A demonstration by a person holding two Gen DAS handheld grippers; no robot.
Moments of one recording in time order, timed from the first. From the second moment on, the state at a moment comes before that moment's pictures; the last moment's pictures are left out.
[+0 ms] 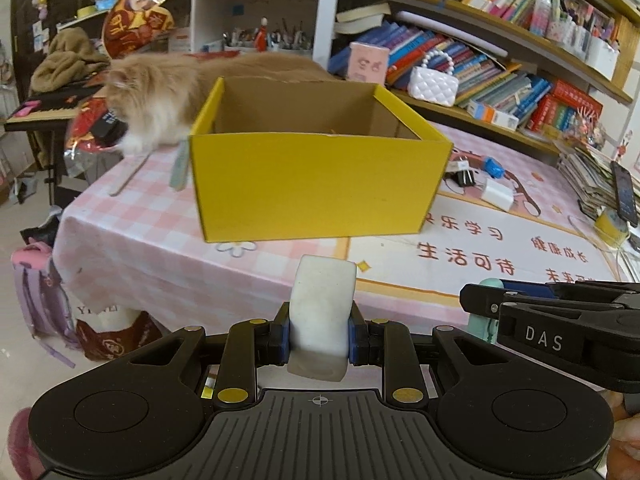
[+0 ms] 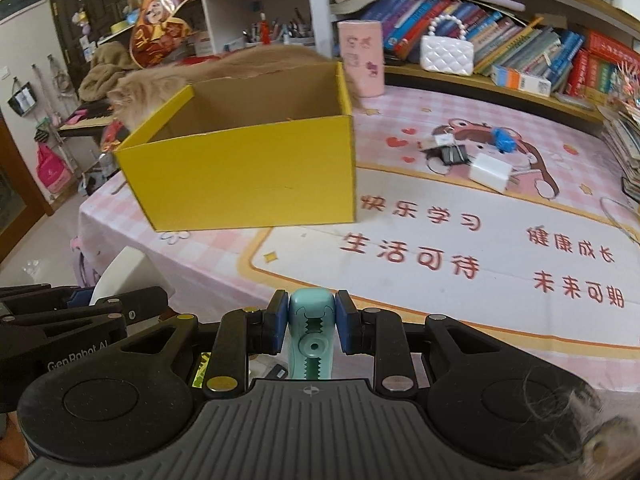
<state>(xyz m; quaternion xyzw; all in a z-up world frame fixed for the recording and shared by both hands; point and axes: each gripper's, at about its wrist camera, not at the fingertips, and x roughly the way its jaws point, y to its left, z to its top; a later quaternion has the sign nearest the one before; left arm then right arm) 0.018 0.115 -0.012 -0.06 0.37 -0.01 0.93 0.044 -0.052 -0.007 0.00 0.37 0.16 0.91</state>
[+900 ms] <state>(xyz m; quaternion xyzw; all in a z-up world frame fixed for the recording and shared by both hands) 0.039 0.143 0.037 -0.05 0.29 -0.01 0.96 0.069 -0.016 0.028 0.01 0.33 0.17 0.93</state>
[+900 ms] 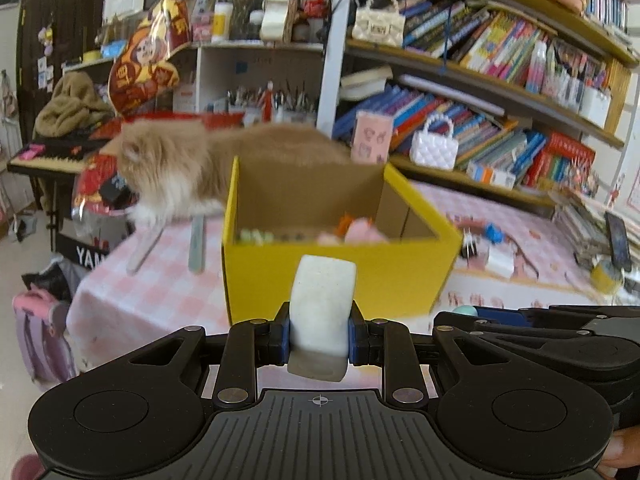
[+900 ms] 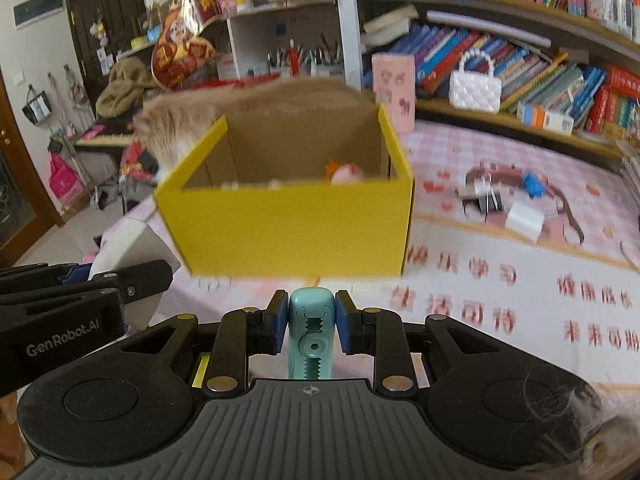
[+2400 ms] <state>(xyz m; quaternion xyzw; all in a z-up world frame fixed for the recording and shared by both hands) 0.209 0.135 -0.013 -0.01 0.37 0.09 0.93 0.285 0.036 -0.004 -0.16 0.36 0.30 0.87</state>
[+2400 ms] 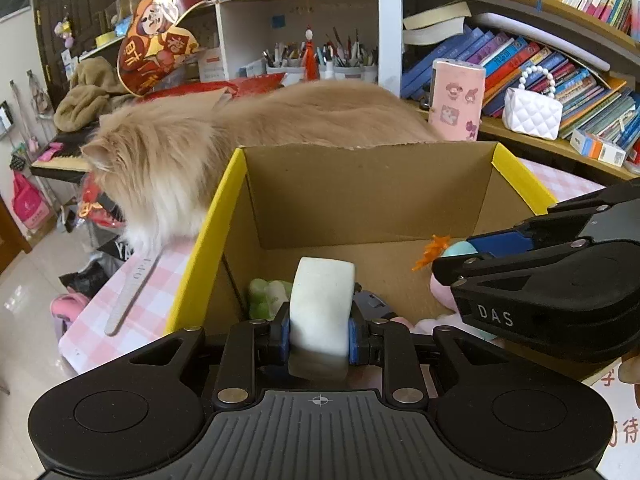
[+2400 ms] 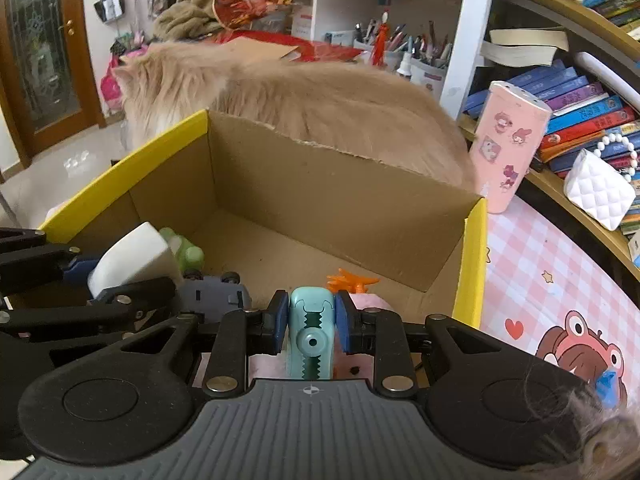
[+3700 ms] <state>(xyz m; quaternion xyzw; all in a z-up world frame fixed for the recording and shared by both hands) 0.117 0.149 0.039 -0.03 0.27 0.11 0.96 0.181 -0.027 0.054 -0.05 0.26 0.17 0.95</state>
